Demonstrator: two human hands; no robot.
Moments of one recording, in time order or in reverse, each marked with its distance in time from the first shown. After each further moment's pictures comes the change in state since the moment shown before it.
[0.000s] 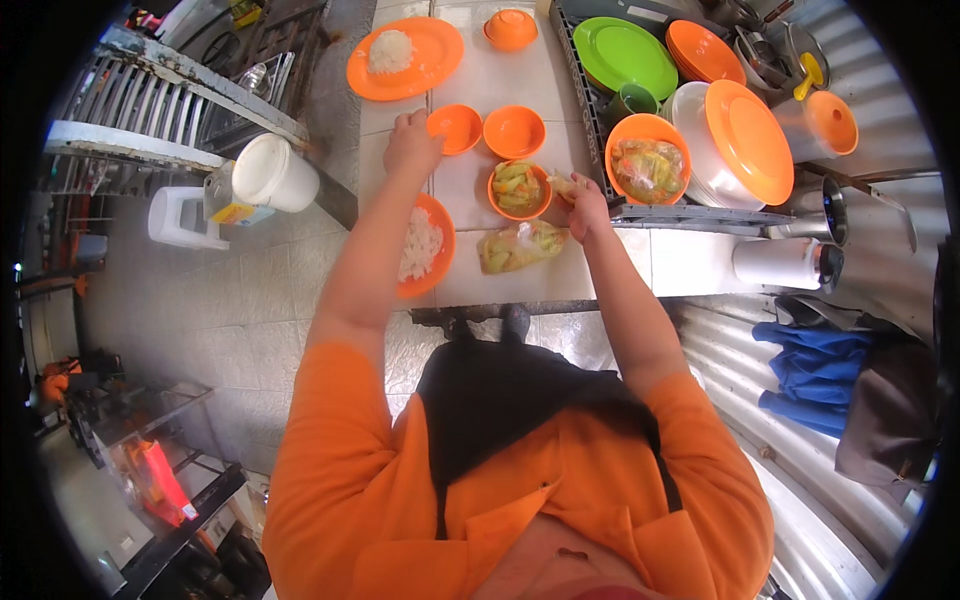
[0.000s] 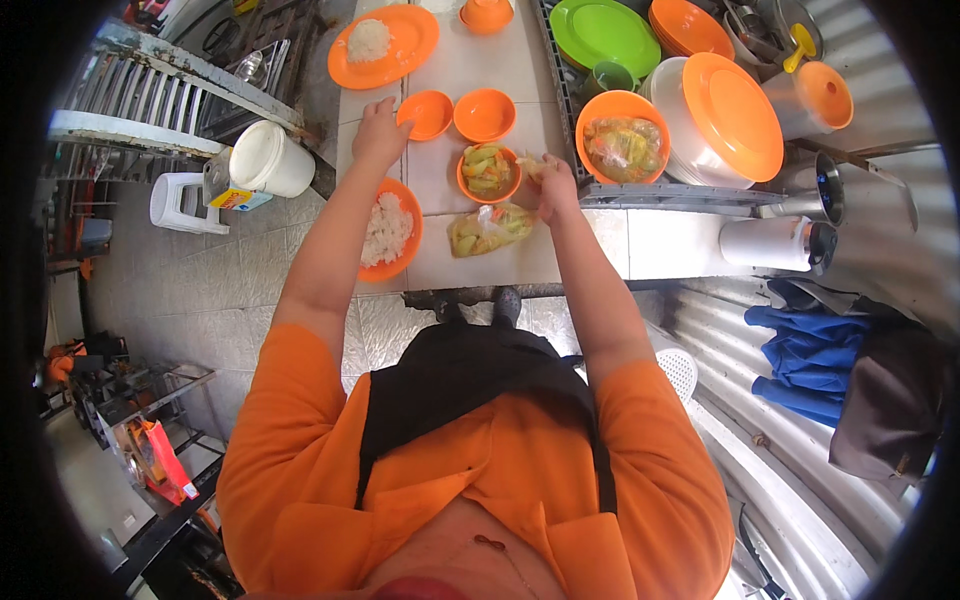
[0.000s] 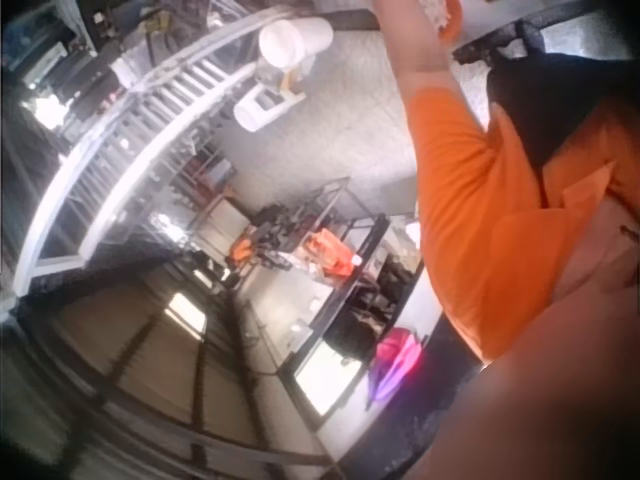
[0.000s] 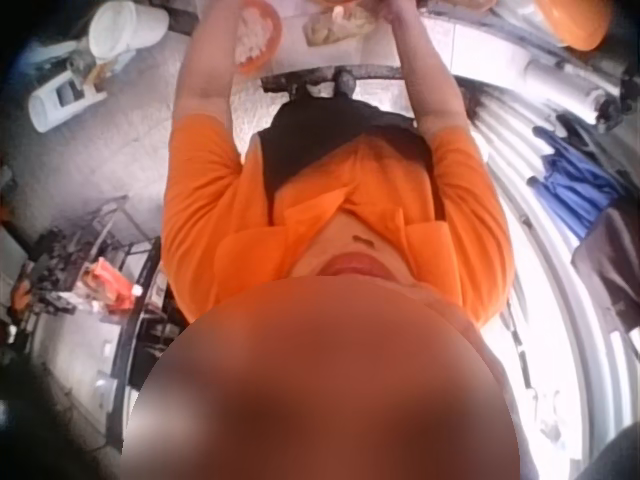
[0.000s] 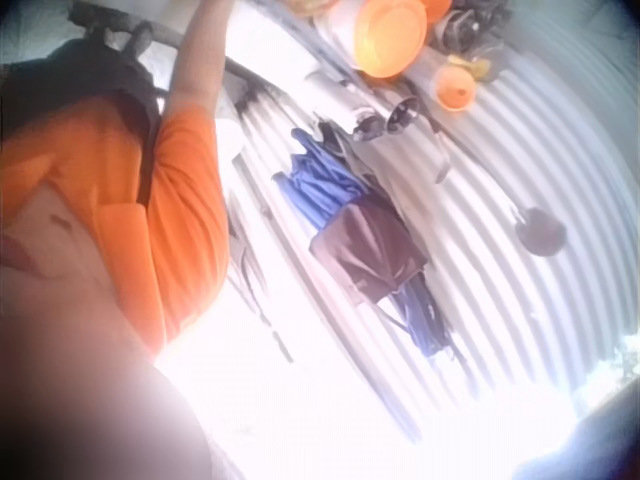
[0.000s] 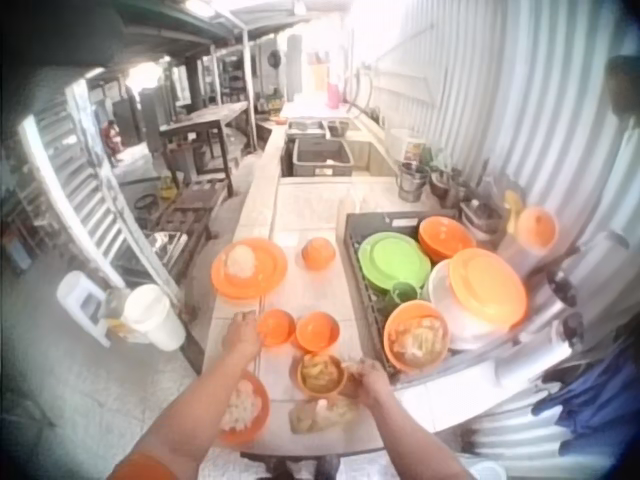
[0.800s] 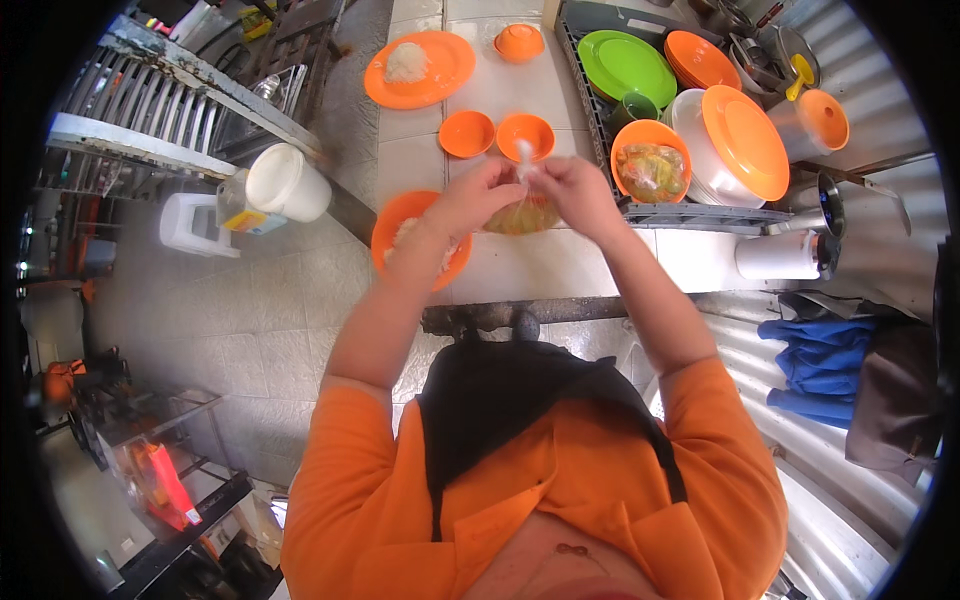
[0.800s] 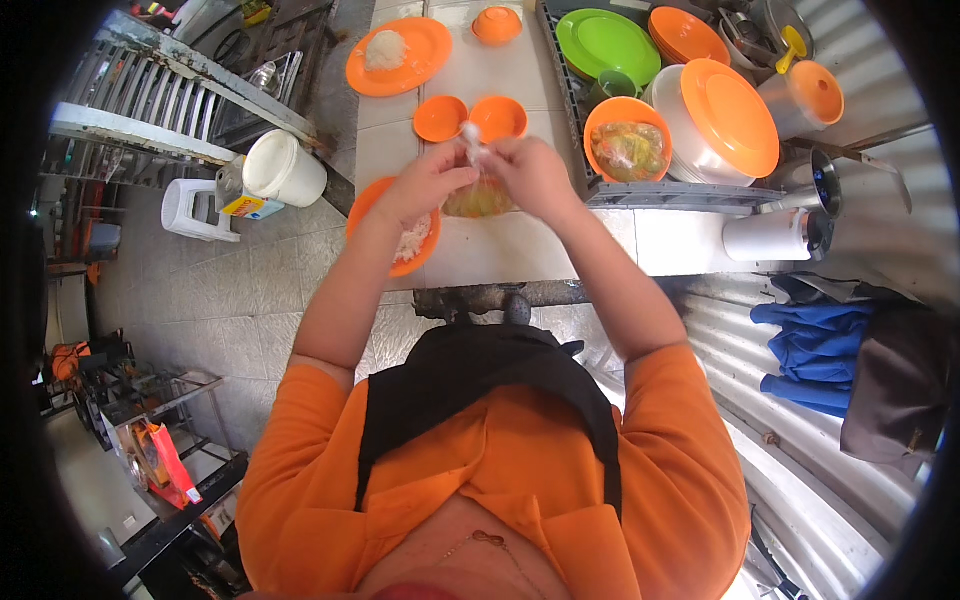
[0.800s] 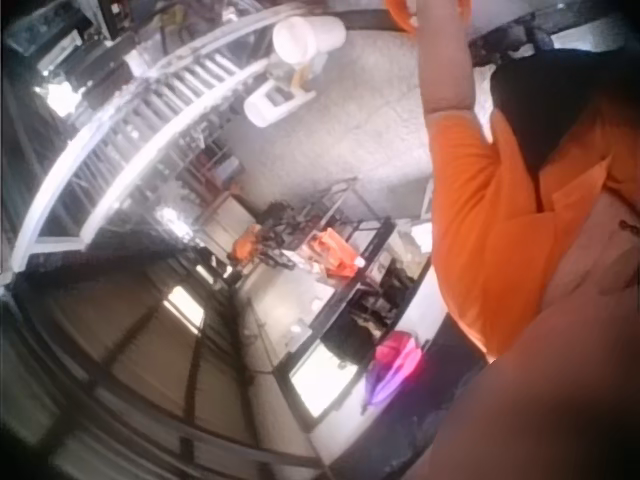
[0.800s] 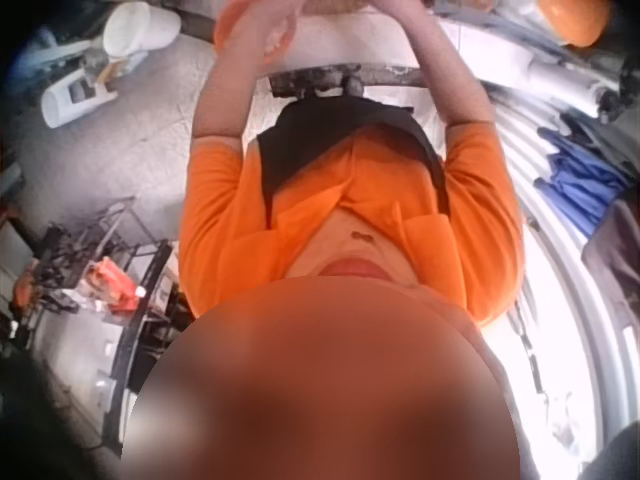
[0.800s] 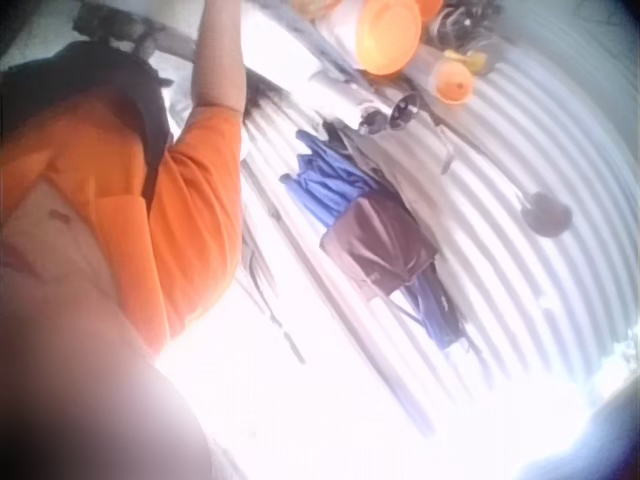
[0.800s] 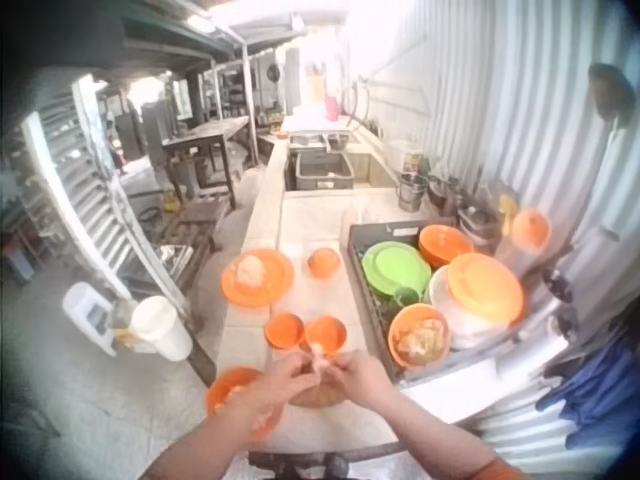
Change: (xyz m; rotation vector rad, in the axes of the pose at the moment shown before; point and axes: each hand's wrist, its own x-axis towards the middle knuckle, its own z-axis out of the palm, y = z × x) left_hand -0.082 0.065 -0.092 -1.092 -0.685 -0.004; right_hand -0.131 -0.101 0.078 -1.002 -0.362 -0.717
